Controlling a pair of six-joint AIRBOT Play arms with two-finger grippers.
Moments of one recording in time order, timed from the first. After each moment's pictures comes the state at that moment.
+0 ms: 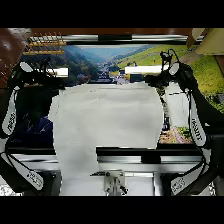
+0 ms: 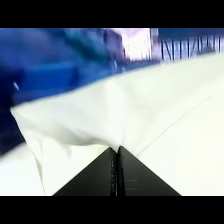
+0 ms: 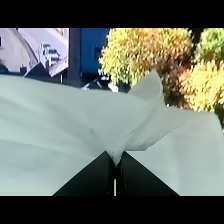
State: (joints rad) left arm 0.13 -1.94 1.80 1.07 -1.26 -1.23; right arm 0.04 -1.80 1.65 -1.26 1.00 1.50
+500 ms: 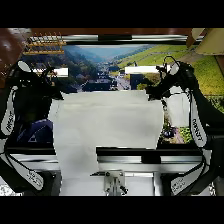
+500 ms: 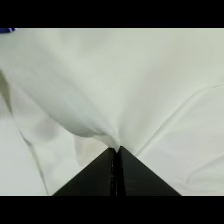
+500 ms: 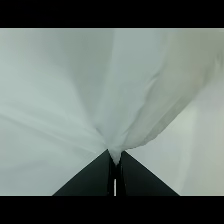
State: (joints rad) left arm 0.13 -1.92 1.79 1.11 -1.58 -1.23; right arm 0.05 -1.80 1.65 -1.29 1.38 1.53
